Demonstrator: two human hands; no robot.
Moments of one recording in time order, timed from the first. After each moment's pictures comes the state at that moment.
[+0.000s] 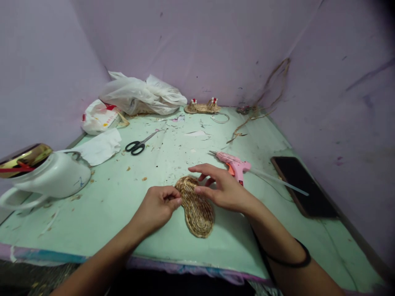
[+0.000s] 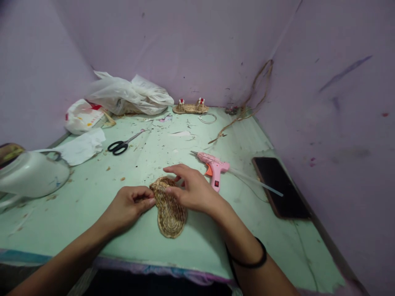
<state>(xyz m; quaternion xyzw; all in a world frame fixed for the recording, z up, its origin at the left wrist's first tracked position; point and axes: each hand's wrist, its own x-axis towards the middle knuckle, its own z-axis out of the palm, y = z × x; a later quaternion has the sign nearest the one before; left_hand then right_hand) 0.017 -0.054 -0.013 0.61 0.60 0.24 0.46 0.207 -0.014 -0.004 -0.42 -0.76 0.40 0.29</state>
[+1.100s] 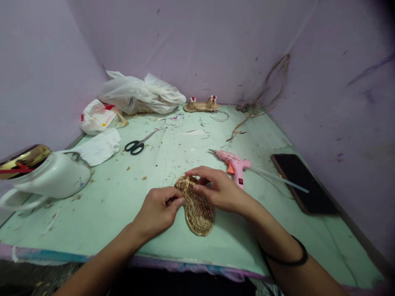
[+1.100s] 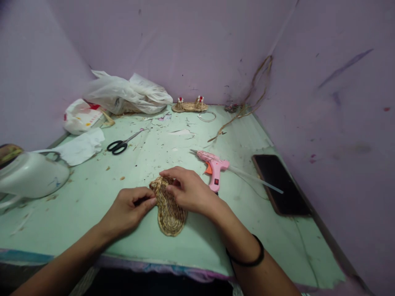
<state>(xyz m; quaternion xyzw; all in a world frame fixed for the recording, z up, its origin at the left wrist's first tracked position) 0.016 -0.058 -0.017 0.72 0.56 0.23 0.34 0.203 -0.015 -0.006 -0.40 -0.78 0.40 0.26</state>
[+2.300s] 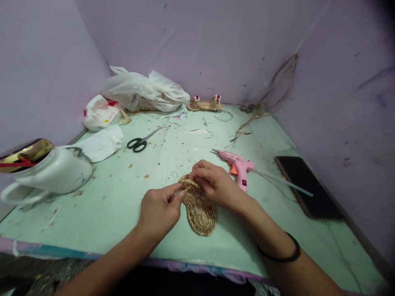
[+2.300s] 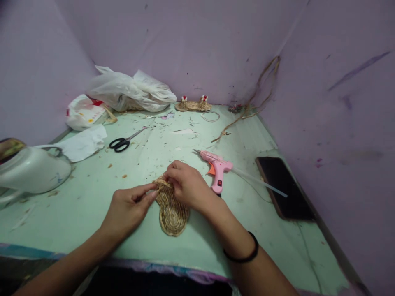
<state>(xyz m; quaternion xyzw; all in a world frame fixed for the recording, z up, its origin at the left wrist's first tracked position) 0.026 -0.067 -0.018 0.62 0.67 0.28 0.28 0.194 -0.005 -0.014 -0.36 -0.84 0.29 0.29</state>
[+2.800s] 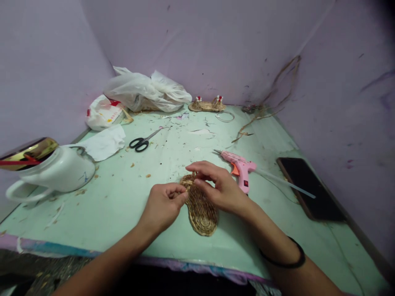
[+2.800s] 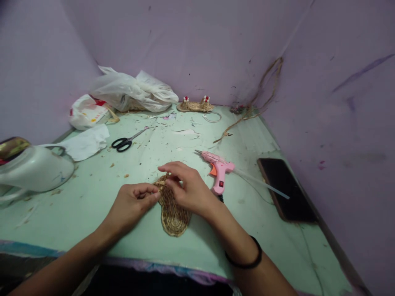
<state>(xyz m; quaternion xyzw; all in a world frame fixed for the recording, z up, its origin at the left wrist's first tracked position) 0.028 -0.060 -0.006 0.53 0.64 0.32 0.45 0.191 -0.014 -0.013 -0.34 -0.77 0.38 0.38</state>
